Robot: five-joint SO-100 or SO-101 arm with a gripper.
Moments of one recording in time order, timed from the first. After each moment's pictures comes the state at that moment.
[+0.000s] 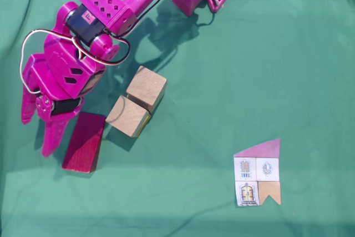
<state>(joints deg) 42.4 89.2 99.7 24.6 -72.0</state>
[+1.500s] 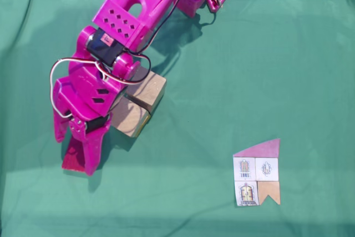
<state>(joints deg) 34.7 87.5 102.7 24.6 -73.8</state>
